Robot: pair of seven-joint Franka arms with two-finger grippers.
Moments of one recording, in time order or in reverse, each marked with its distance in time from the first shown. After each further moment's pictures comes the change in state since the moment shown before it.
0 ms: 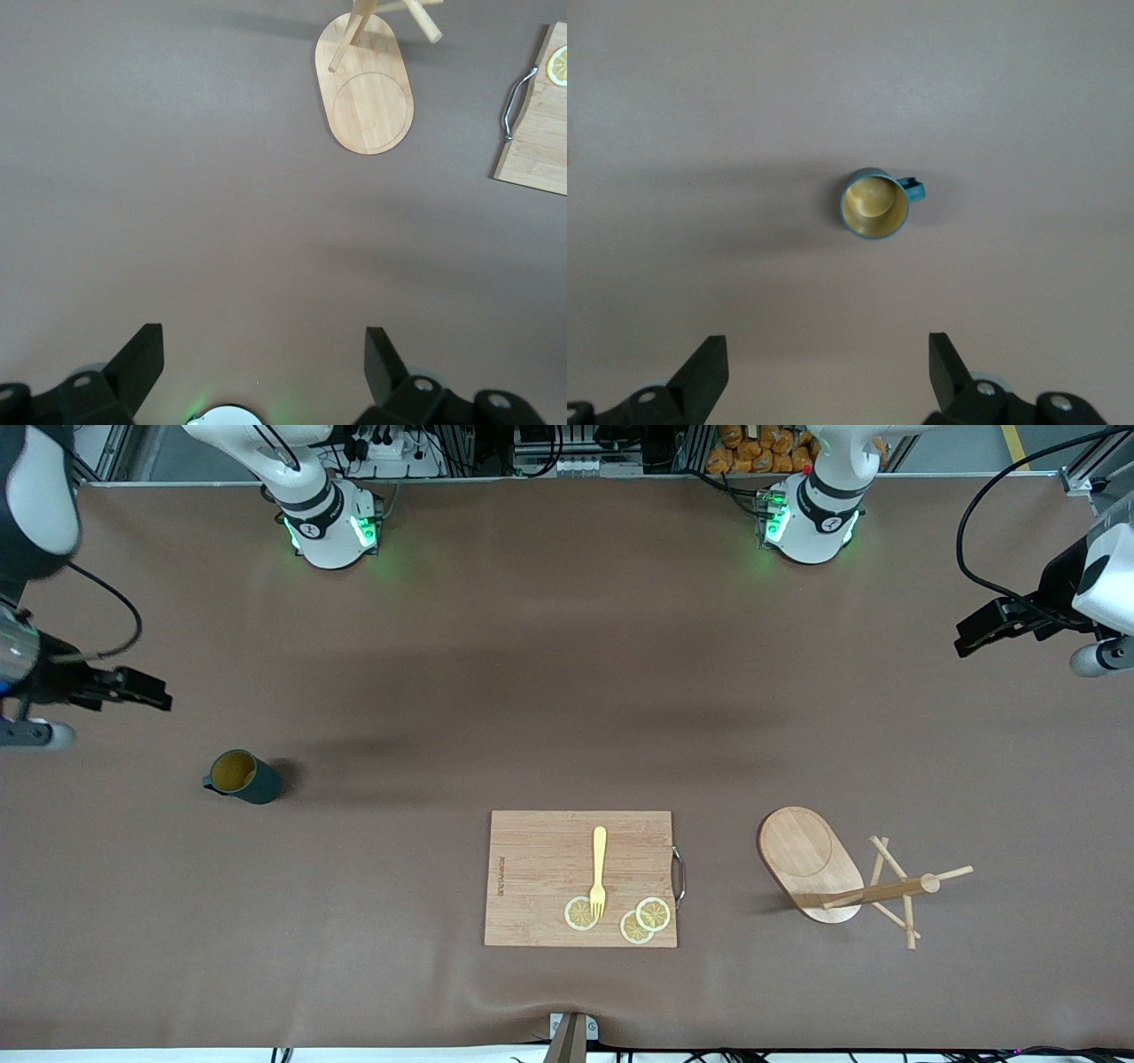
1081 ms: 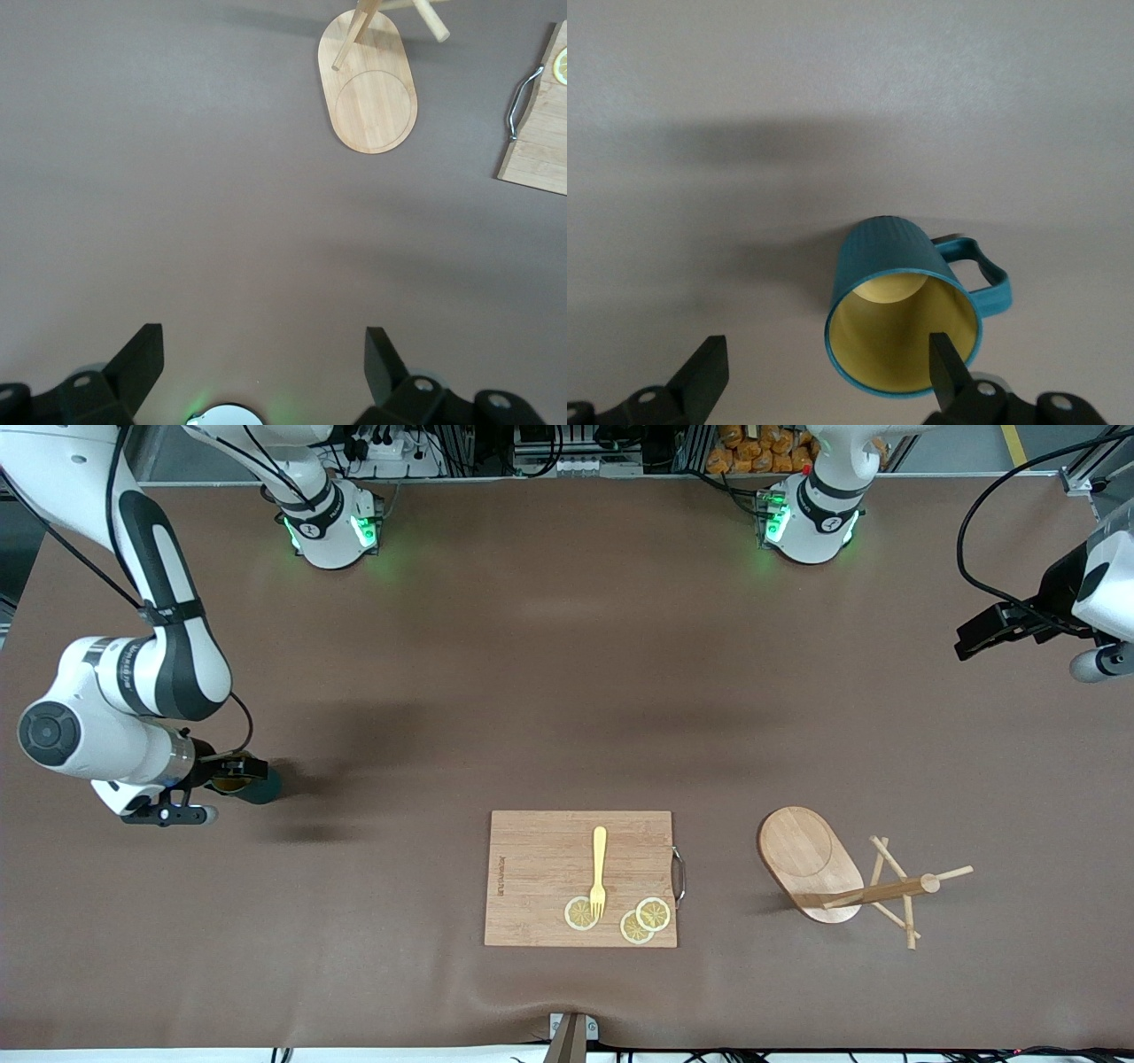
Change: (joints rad) left arm 0.005 0.010 0.000 0.000 0.000 0.000 0.000; right arm 0.004 0.268 0.002 -0.231 0.000 0.445 0.000
